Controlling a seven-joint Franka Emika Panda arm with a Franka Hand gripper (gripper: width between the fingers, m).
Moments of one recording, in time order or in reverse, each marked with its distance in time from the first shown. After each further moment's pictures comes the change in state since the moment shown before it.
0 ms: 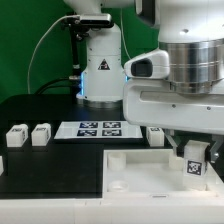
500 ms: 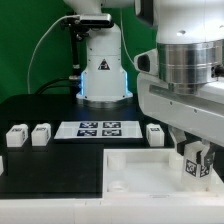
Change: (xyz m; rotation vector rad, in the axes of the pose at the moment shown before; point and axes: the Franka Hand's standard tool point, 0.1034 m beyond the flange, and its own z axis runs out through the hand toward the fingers) arm 0.001 0.002 0.000 -0.006 0.004 0.412
